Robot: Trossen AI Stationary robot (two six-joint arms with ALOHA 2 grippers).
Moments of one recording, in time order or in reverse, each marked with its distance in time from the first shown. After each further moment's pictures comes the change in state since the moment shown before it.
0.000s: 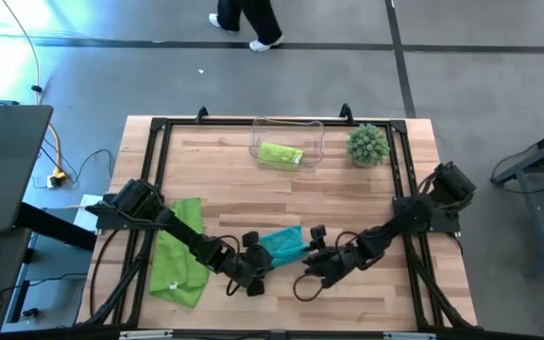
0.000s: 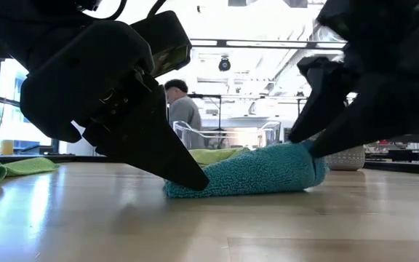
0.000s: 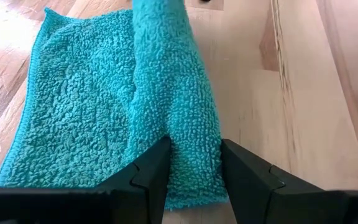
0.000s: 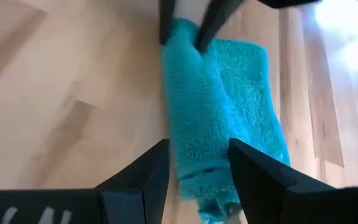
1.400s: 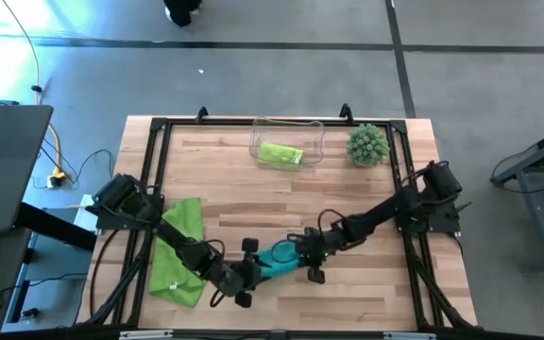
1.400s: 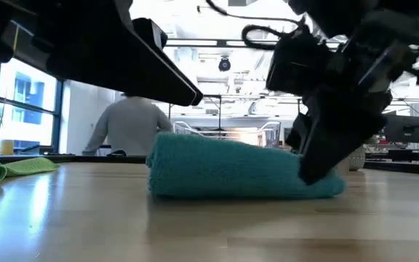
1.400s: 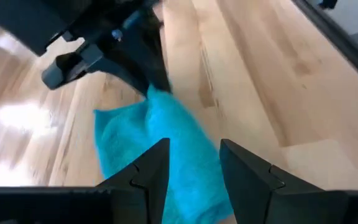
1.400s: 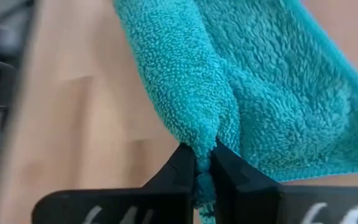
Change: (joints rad) left arm -0.079 -0.132 -0.001 0.032 -0.095 0.383; right arm -0.205 0.107 0.001 0.060 -0.641 0.519
